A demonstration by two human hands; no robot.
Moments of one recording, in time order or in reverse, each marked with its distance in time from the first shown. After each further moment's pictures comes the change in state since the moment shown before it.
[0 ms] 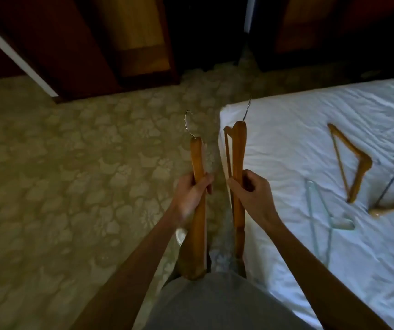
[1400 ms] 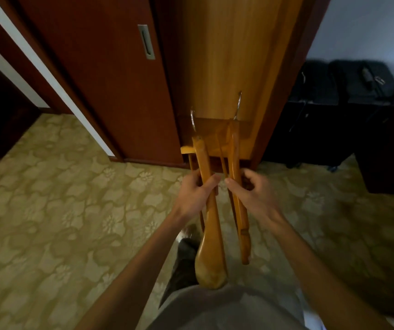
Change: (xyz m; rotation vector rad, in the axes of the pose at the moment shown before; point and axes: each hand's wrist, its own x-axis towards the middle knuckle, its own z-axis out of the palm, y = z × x) left_hand 0.708 0.237 -0.568 -0.048 0.283 0.141; right_hand 0.821 -0.339 0.443 -0.018 -0.362 -0.126
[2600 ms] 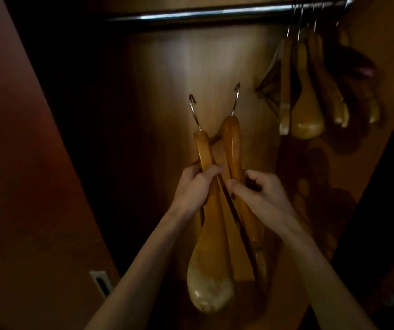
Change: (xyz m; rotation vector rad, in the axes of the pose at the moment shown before) left_hand 0.651 0.341 -0.124 -0.091 -0.111 0.357; right_hand 0.639 -0.286 -0.124 -0.016 0.231 -0.454
